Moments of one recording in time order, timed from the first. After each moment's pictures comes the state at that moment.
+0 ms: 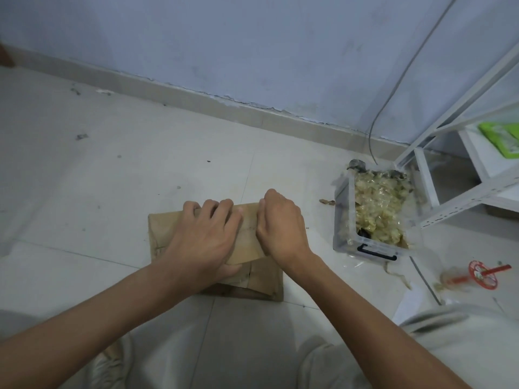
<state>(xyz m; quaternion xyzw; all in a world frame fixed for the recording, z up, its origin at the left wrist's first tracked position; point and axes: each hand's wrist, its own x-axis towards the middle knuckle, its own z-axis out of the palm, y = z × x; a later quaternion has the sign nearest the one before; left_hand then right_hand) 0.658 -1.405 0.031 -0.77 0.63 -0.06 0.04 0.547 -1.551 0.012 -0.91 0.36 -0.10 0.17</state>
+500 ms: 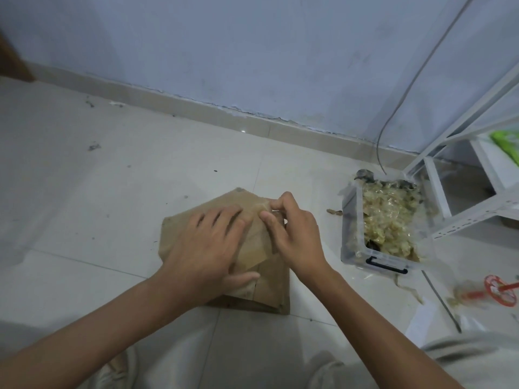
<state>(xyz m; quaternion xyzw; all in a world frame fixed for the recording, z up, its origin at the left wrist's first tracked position) 0.661 -1.405 0.038 -0.78 0.62 -0.04 -0.08 0.533 -1.564 0.014 -0.87 0.29 -0.22 0.33</state>
